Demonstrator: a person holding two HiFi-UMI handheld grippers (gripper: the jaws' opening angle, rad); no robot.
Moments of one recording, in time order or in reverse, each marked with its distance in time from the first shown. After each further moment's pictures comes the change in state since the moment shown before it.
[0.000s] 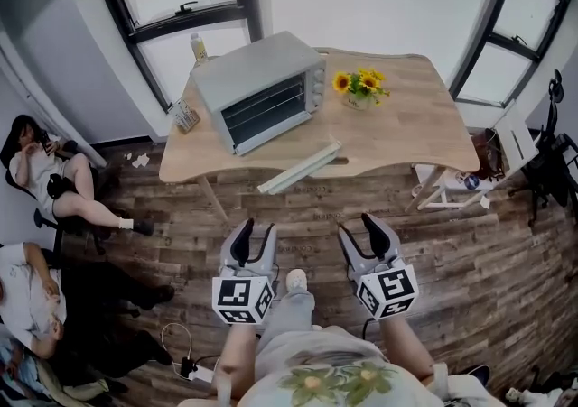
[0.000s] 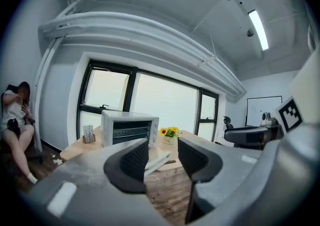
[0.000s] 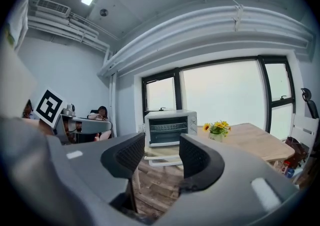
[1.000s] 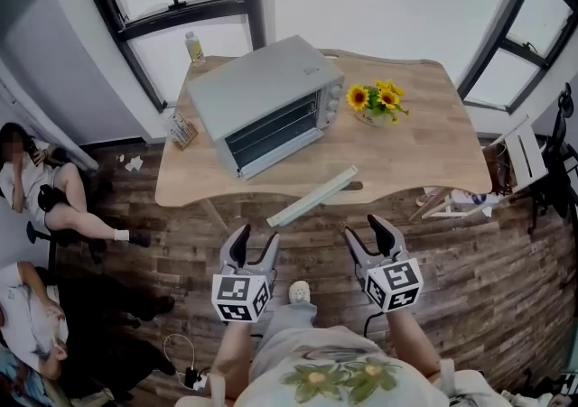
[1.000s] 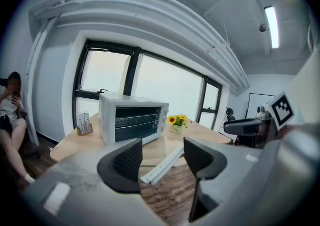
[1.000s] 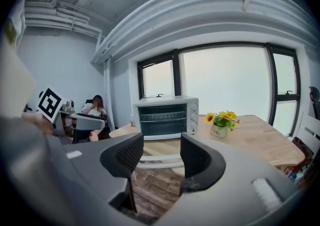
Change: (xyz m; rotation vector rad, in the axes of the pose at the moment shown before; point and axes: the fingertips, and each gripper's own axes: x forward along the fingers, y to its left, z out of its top) left arm 0.103 0.093 -0.029 -0.043 0.168 -0.032; right arm 0.131 -0.044 -0.023 0.002 0.174 -0.005
